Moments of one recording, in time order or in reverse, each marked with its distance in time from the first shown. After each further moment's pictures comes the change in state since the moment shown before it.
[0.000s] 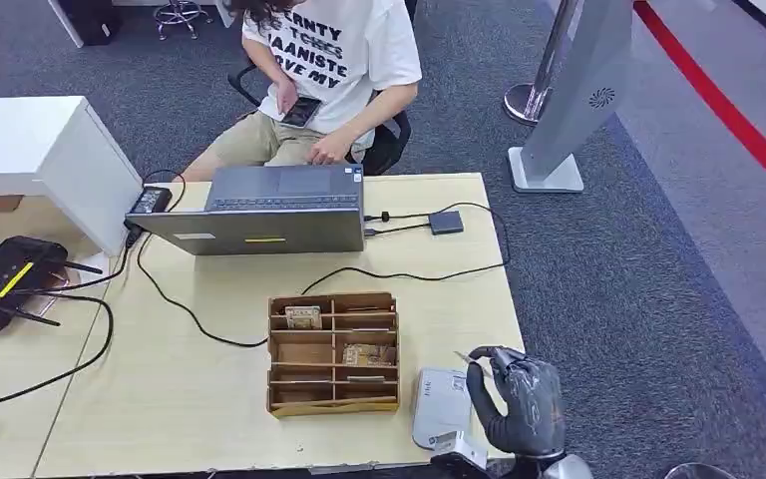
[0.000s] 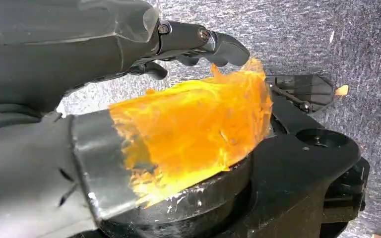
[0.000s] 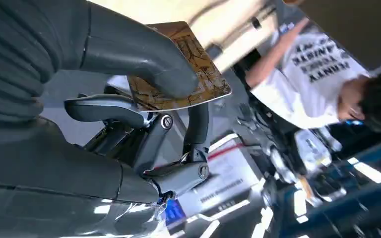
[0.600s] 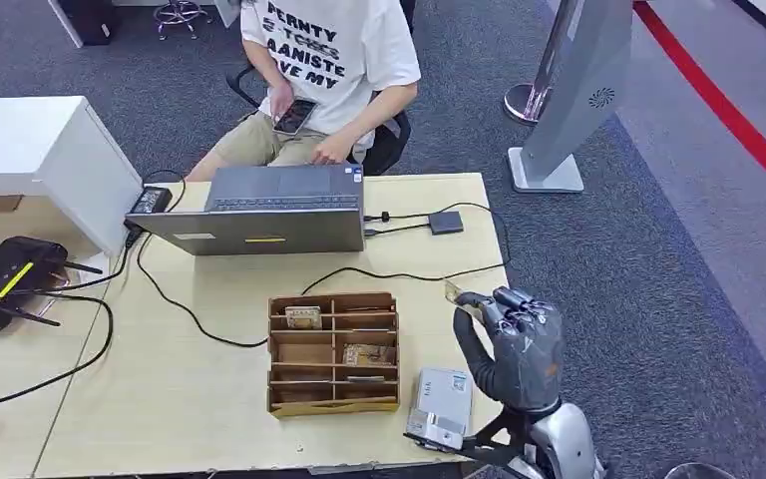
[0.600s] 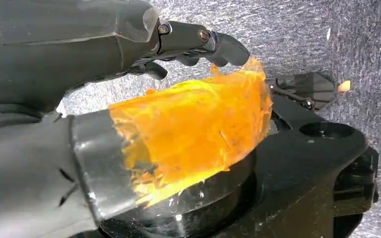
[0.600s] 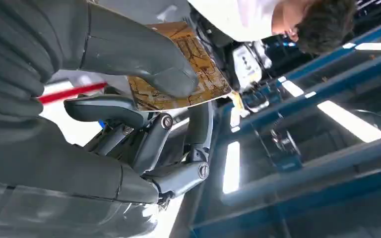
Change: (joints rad) left arm -0.004 0.005 -0.022 0.000 -0.065 -0.010 0.004; right arm -0.178 0.106 -0.063 -0.061 0.232 0.000 -0.112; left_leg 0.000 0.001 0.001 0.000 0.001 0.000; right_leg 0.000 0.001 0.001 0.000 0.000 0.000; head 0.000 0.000
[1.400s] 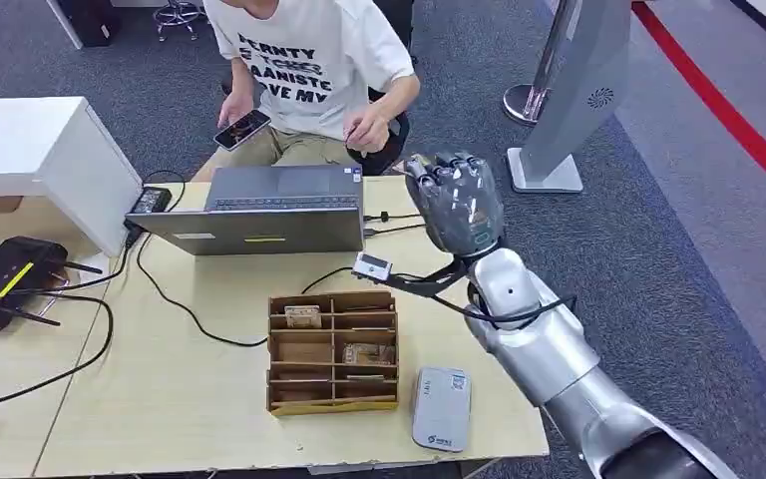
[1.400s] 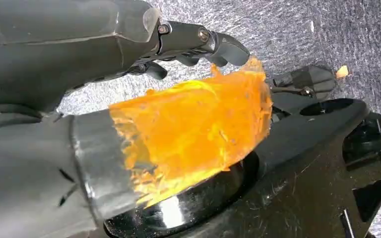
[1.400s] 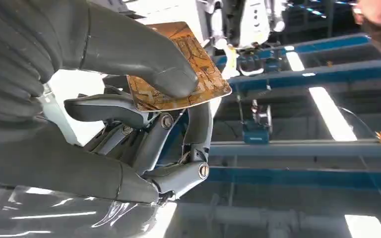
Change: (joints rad) left arm -0.014 0.022 -0.119 0.000 -0.111 -0.046 0.006; right arm -0.670 0.003 0.176 0.573 0.242 0.078 0.293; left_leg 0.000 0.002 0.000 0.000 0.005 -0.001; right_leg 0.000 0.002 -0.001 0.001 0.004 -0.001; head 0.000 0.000
